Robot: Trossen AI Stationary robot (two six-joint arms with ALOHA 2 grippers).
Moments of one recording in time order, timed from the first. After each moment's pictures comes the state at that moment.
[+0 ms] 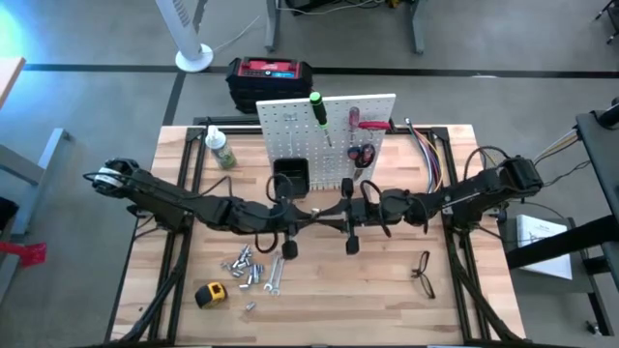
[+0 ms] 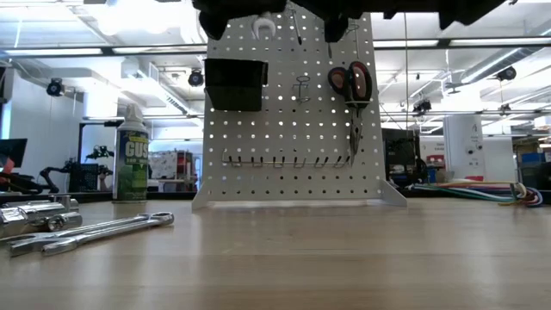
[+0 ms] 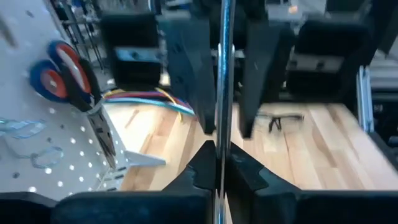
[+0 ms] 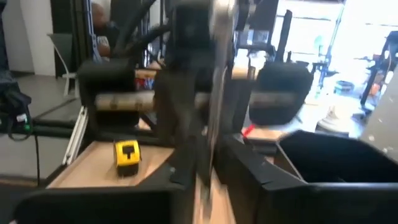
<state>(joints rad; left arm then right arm) -0.25 1.42 0.93 0.24 -0.40 -0.07 0.19 1.46 0.77 0.70 0.11 -0.08</state>
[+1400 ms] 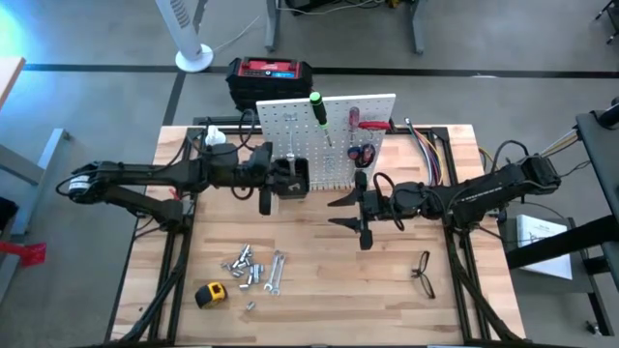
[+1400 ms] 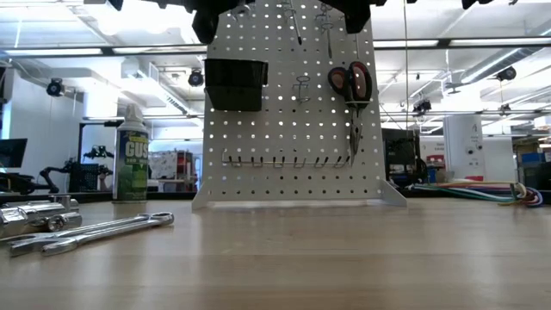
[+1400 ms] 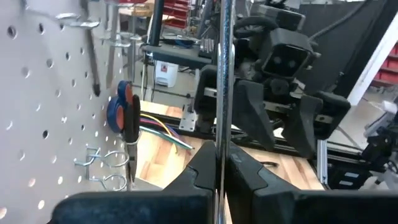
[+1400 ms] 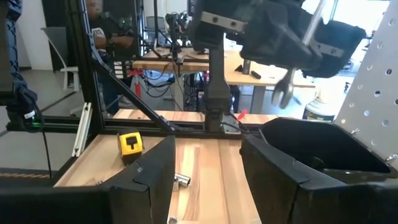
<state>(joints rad) 0.13 1.16 0.89 0.17 0.09 -0.20 0.19 1.29 0.76 0.46 0.13 -0.03</state>
